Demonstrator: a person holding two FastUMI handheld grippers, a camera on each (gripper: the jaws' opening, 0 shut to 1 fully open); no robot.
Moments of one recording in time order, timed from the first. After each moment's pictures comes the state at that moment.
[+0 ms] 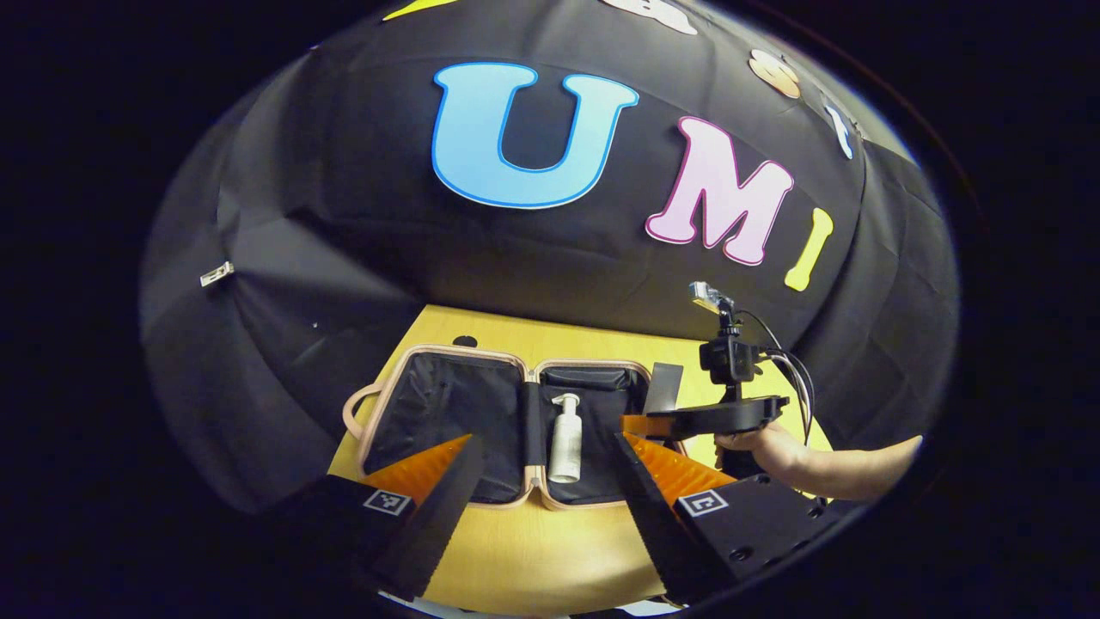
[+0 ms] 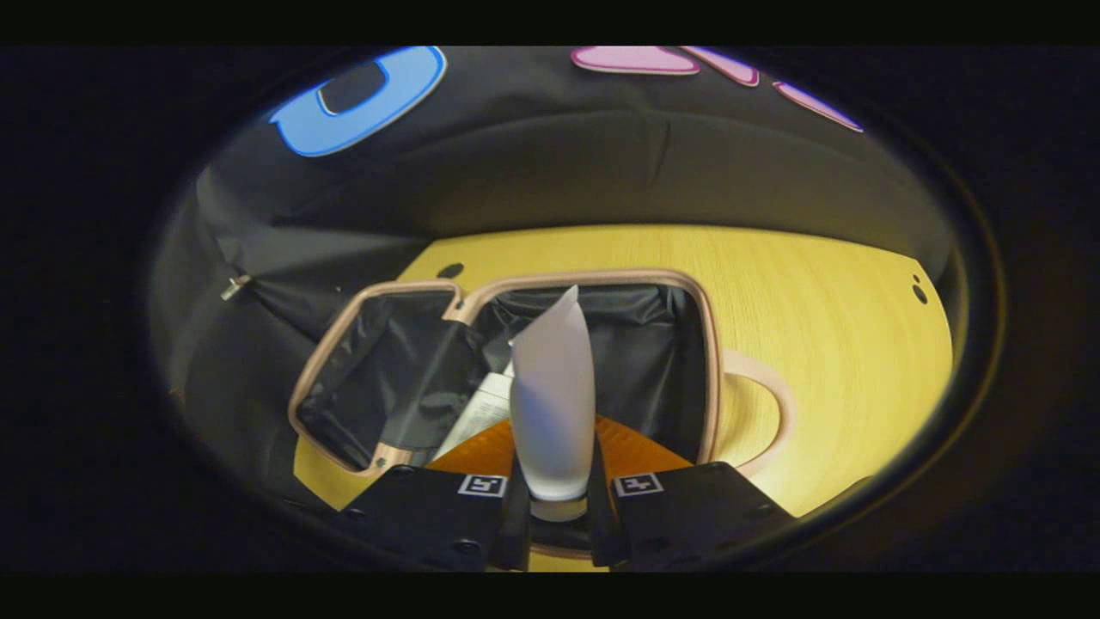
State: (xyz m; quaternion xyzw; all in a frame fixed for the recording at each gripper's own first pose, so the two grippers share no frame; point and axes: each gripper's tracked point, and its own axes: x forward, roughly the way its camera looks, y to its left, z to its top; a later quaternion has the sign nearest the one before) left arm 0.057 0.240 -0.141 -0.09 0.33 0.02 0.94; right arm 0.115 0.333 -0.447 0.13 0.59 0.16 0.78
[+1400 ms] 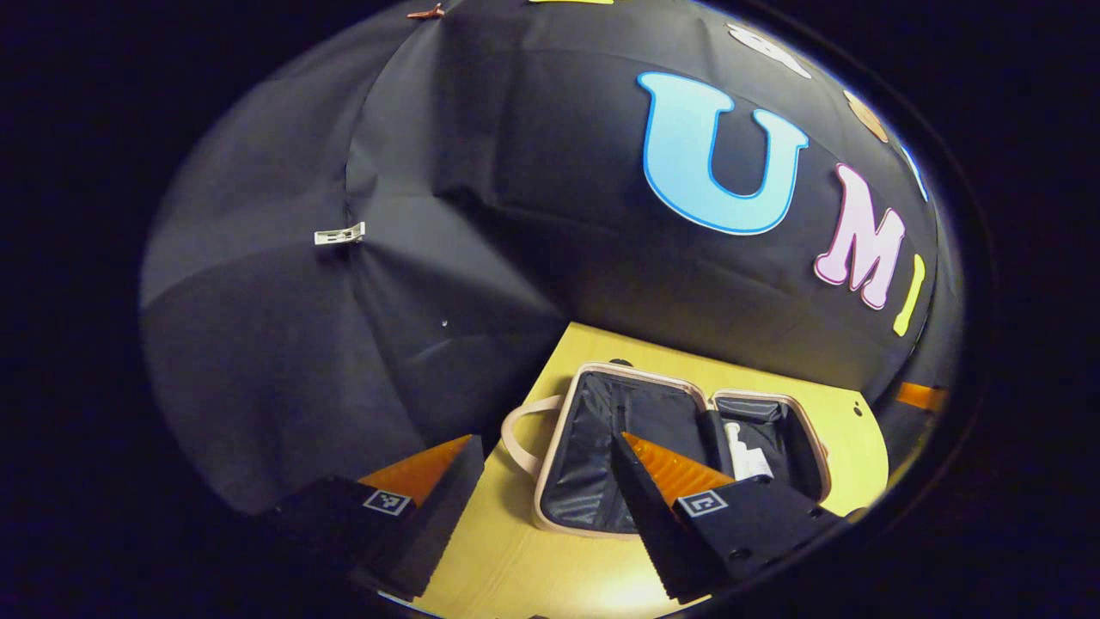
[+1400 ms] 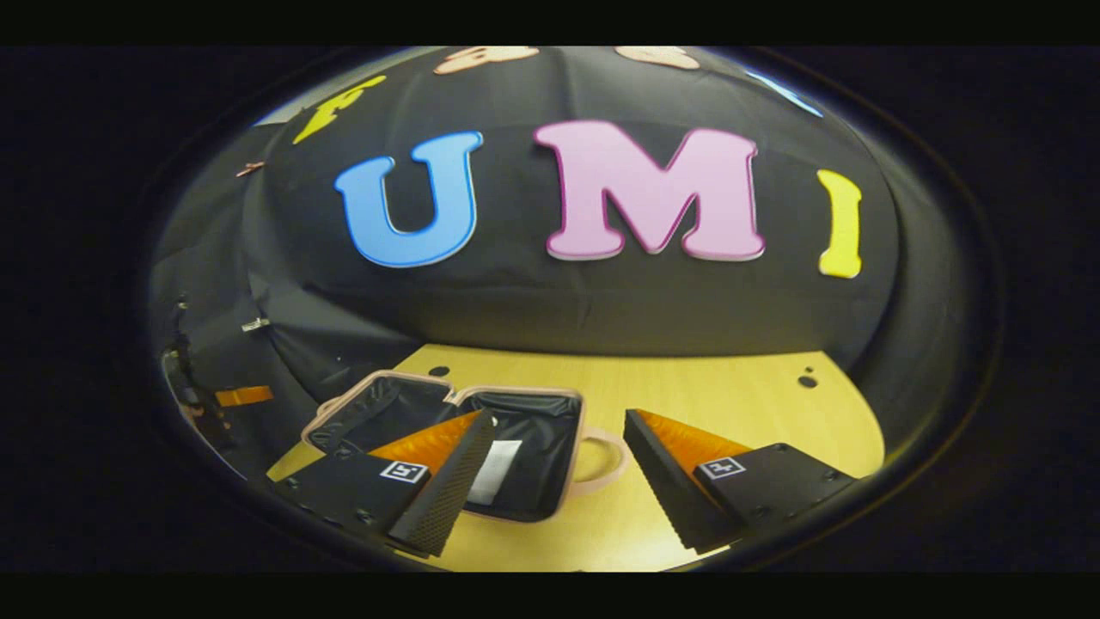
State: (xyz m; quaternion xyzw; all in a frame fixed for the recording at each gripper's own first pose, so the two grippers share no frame) left arm 0.071 0.456 -0.227 -0.10 0.29 0.17 0.94; right arm 0.119 0.197 -0.216 0.07 0.32 0.11 0.94
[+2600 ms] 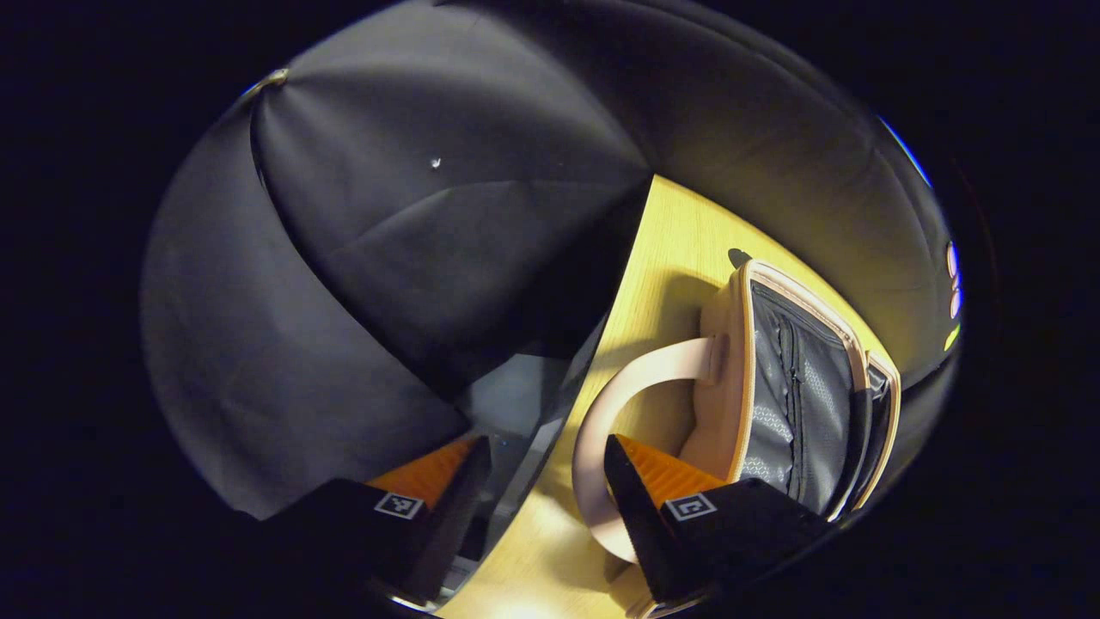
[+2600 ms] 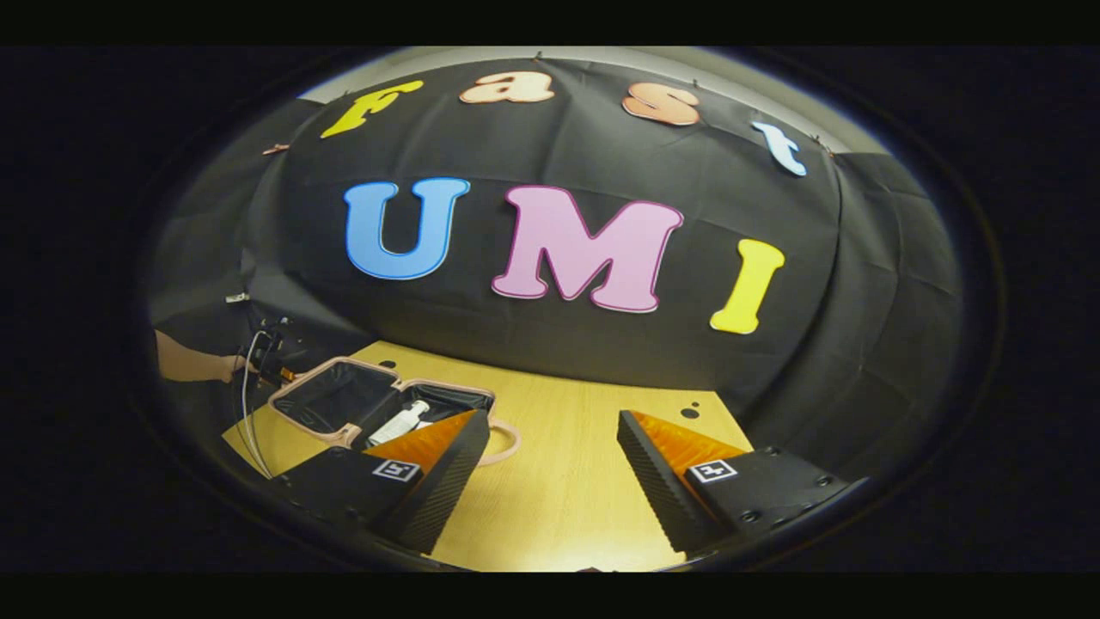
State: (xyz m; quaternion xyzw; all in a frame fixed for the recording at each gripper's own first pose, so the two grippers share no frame) left arm 0.140 0.528 -0.424 -0.21 0.53 0.16 0.81; right arm 0.042 0.101 -0.131 -0.03 0.29 0.05 0.96
